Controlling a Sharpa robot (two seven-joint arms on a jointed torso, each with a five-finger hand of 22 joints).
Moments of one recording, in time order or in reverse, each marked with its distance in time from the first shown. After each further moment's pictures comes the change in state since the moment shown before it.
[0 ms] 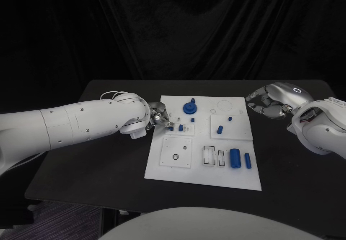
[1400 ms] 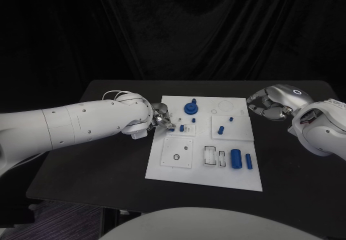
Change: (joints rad) left arm 0.000 0.001 0.005 0.019 -0.048 0.028 -0.024; left_hand -0.011 0.029 -0.013 -0.013 -0.049 -0.004 0.003 0.001 0.000 0.000 0.000 0.000 0.000 0.000 0.000 0.000 0.000 0.000 -0.002 0.002 -0.008 0.000; right arm -0.005 0.003 0.000 -0.002 0.000 0.012 -0.006; right_hand 0.000 0.000 0.000 0.000 0.000 0.000 0.000 0.000 -0.001 0.000 0.000 0.000 0.000 0.000 0.000 -0.004 0.000 0.000 0.000 0.000 -0.004 0.001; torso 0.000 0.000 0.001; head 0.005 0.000
